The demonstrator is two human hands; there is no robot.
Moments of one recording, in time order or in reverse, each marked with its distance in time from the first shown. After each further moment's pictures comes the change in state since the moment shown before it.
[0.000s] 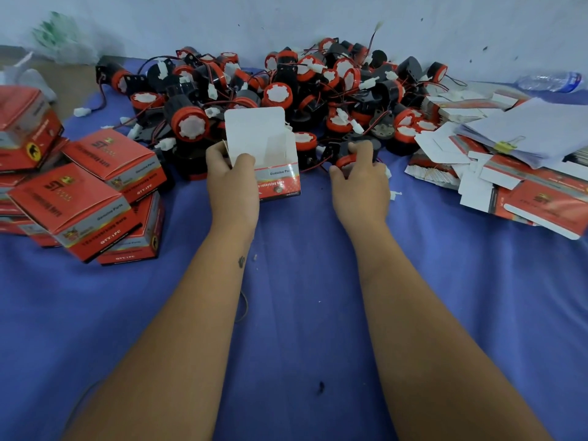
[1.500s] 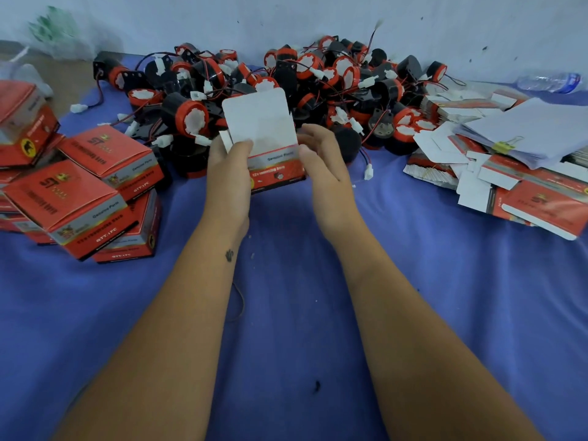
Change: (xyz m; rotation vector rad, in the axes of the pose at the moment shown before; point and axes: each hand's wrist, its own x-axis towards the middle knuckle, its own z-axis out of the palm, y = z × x) left_hand 0.001 0.012 -0.002 -0.132 -0.121 -0.073; right_hand -0.031 -0.038 0.000 0.924 -0.335 -0.127
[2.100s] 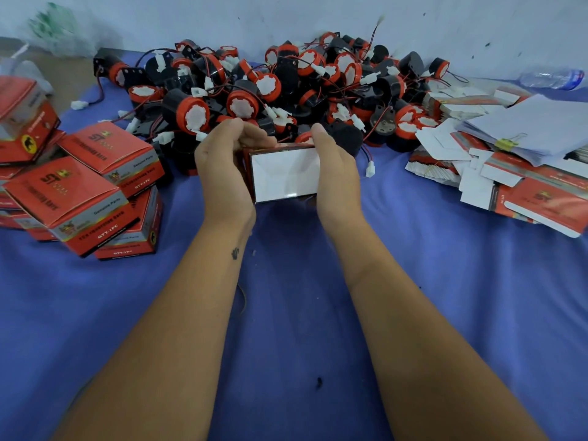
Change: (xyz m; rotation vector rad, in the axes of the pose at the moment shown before) left_hand -0.009 0.003 0.001 -0.197 -0.135 0.242; right_hand 0.000 -0.010 0.004 -0.066 0.206 0.255
